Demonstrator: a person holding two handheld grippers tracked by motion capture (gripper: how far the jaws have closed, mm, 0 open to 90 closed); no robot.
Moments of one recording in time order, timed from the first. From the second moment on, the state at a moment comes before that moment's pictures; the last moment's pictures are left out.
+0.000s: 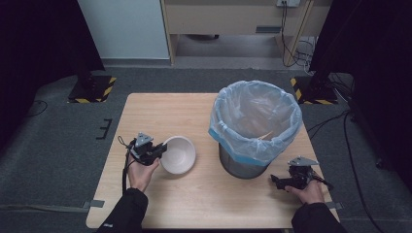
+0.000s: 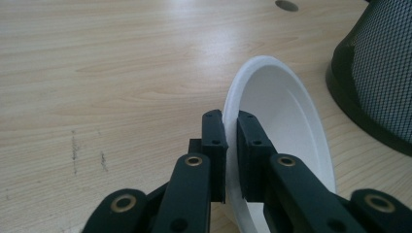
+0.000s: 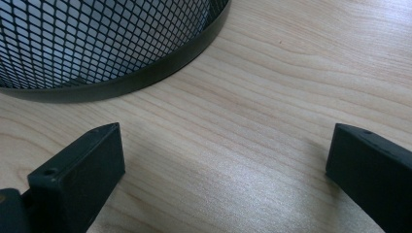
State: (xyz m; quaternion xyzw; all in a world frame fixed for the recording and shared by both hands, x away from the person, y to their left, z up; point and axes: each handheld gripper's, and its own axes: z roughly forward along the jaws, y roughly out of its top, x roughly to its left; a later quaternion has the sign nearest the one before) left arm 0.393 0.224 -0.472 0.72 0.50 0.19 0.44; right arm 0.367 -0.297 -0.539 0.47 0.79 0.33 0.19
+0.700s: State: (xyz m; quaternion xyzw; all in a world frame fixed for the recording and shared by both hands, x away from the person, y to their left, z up) left arm 0.370 0.243 -0.423 0.67 0.48 0.23 0.52; right arm 0.367 -0.297 -0.539 0.48 0.79 0.33 0.19
